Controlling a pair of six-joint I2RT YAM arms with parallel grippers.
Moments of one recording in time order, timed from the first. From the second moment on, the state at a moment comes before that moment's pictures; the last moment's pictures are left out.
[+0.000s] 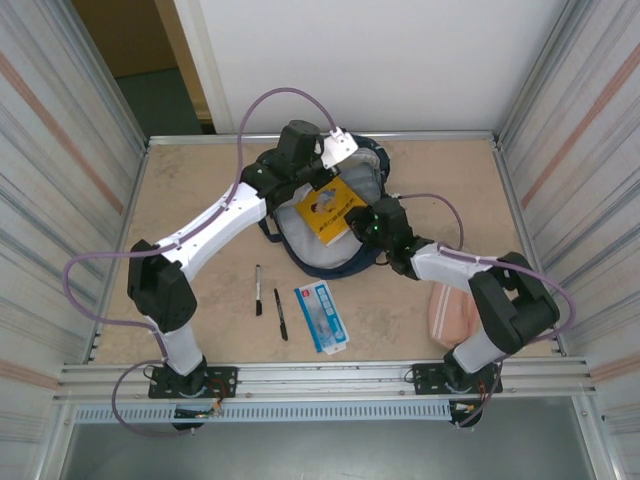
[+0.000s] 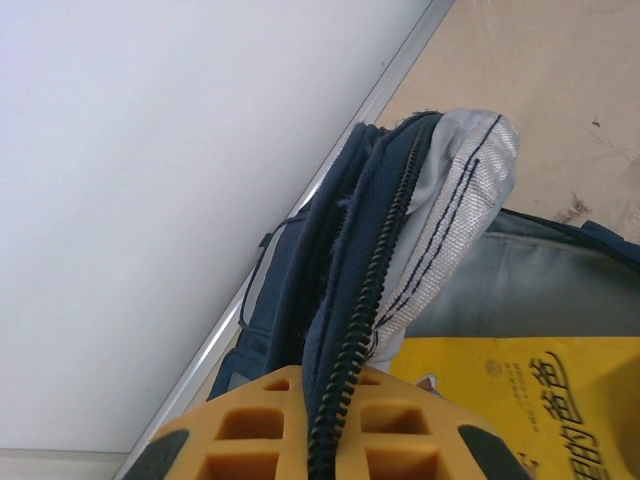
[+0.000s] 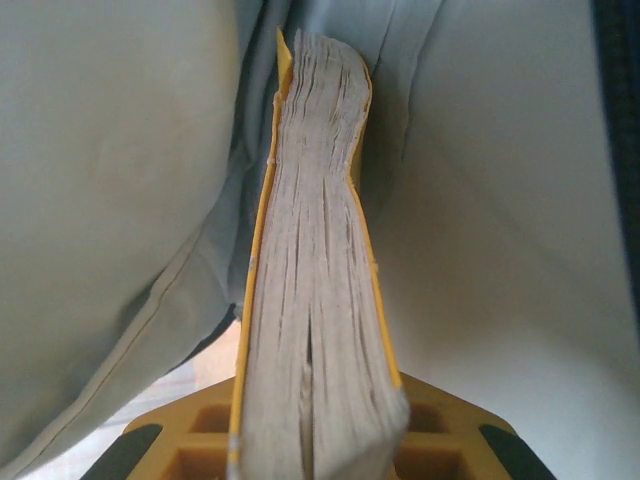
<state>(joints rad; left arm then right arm) -0.68 1.77 1.70 -0.37 -0.11 0.56 0.56 1.57 0.77 0.34 -0.02 1.28</state>
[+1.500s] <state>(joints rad) -0.66 1.77 1.68 -0.44 -0.02 0.33 0.57 1.94 1.04 0.52 0.14 1.53</state>
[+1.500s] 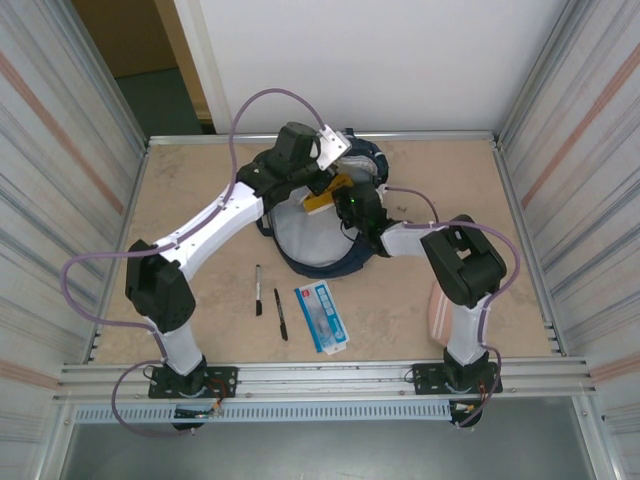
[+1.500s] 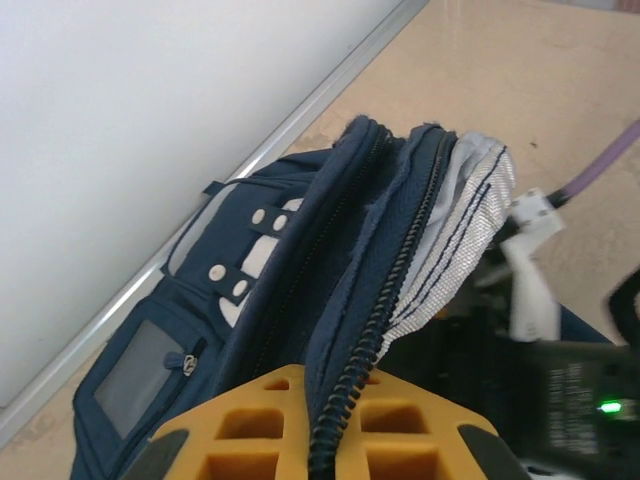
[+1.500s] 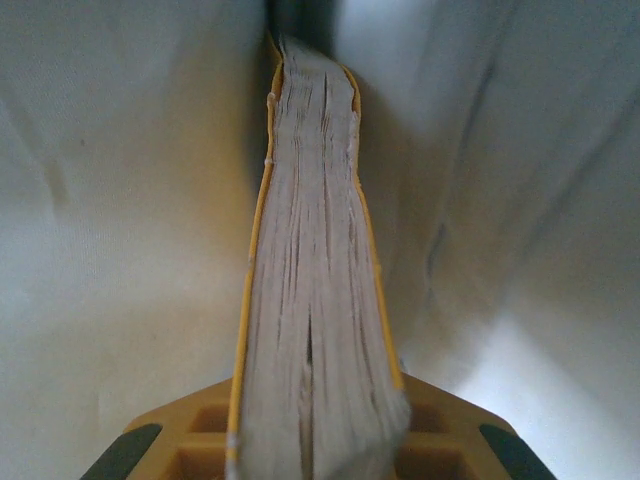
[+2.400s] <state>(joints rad) -0.66 1.76 1.60 -0.37 -0.03 0.26 0.56 2.00 1.12 0.40 0.13 1.67</state>
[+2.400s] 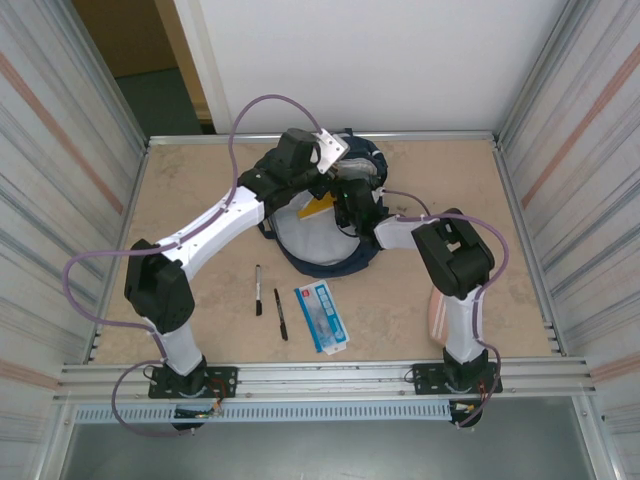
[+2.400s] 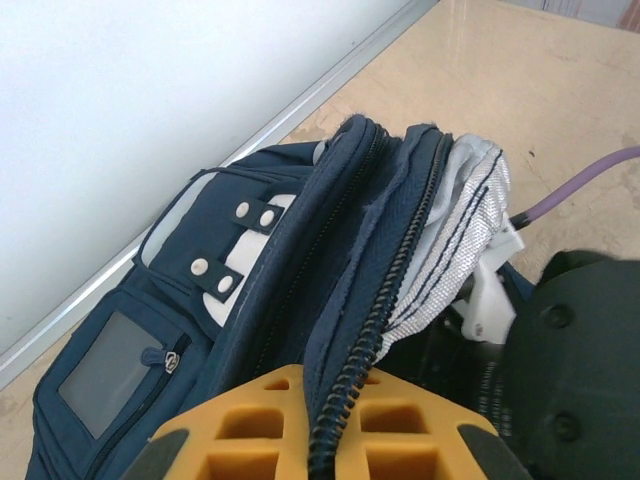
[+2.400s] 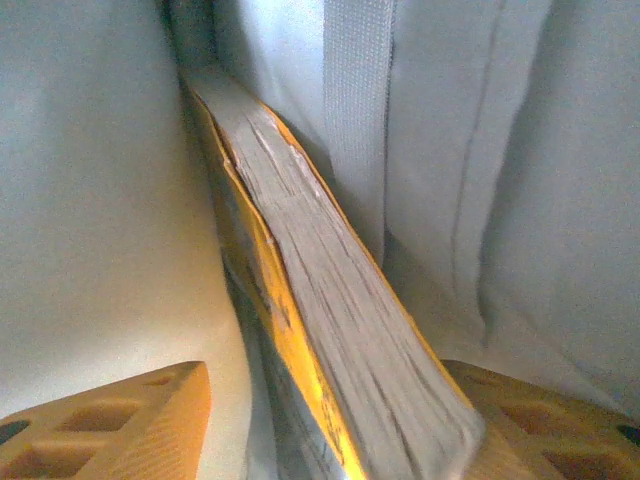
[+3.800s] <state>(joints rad) -0.77 1.62 1.23 -0.27 -0.13 0.07 0.55 1.11 0.93 -0.65 0.14 1.01</state>
